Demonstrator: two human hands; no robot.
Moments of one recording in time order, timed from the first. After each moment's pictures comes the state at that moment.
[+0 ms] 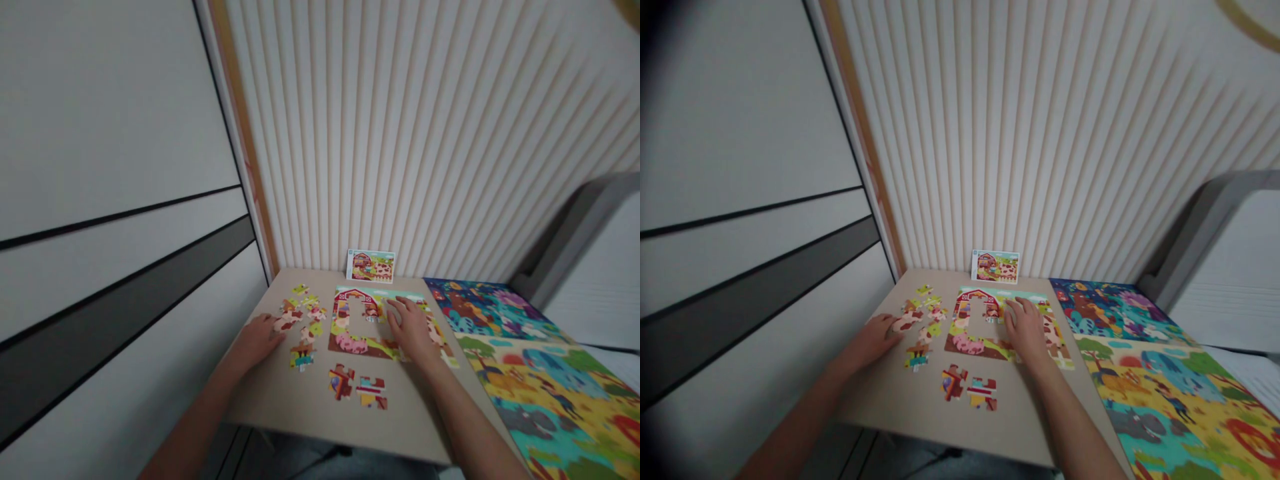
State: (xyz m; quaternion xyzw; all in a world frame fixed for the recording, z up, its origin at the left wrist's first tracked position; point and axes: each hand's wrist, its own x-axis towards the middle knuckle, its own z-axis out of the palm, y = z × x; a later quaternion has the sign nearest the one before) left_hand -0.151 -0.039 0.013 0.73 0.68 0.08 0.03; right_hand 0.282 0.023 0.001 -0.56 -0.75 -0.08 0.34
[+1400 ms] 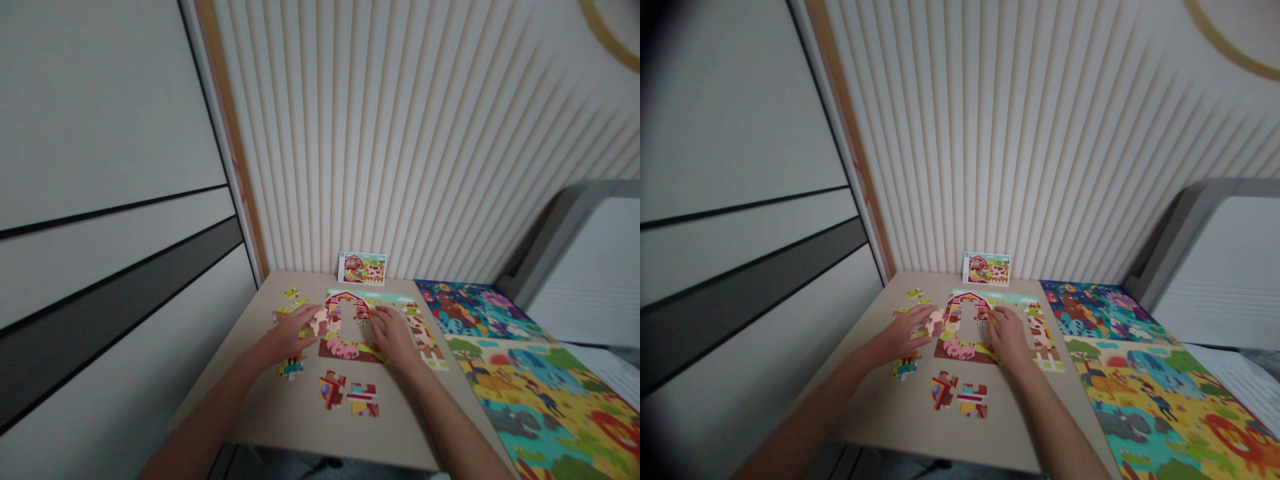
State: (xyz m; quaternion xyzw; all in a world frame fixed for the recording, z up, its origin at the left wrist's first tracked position) left_hand -0.057 -0.021 0.056 0.84 0.45 0.26 0.17; right_hand 0.259 0.005 0.014 -0.52 -0.76 0.08 0.38
